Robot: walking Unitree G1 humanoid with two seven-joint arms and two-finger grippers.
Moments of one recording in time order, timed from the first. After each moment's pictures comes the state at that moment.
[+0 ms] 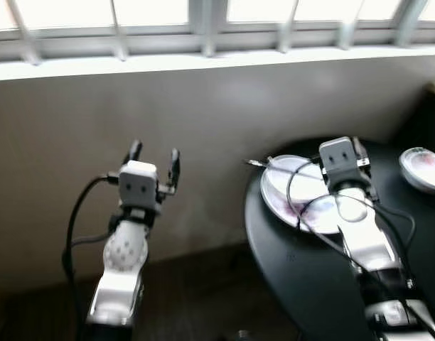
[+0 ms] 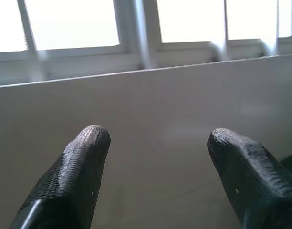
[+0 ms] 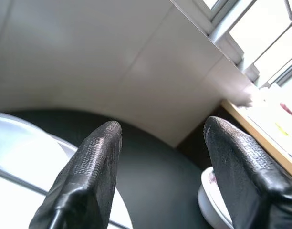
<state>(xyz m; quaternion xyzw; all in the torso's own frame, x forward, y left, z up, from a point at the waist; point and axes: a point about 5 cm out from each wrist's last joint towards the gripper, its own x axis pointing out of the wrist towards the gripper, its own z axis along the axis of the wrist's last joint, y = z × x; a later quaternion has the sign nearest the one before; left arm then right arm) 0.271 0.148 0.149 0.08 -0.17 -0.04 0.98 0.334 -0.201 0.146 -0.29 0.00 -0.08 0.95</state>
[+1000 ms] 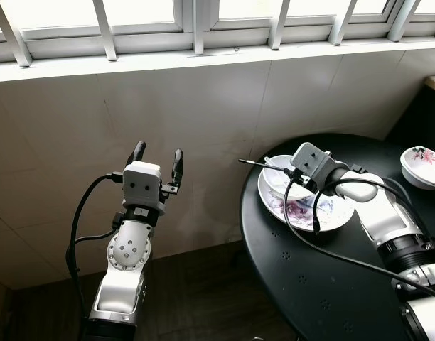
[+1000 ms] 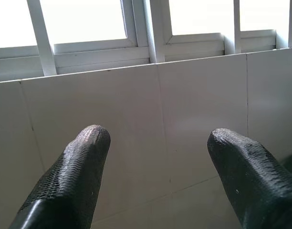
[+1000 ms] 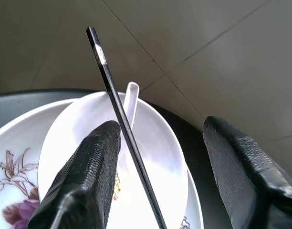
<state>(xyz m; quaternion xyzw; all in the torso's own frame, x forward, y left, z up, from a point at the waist) 0.273 0.146 0.146 0.08 -0.16 -0.05 0.98 0.359 -0.197 0.153 -0.39 0.08 0.26 0.88</state>
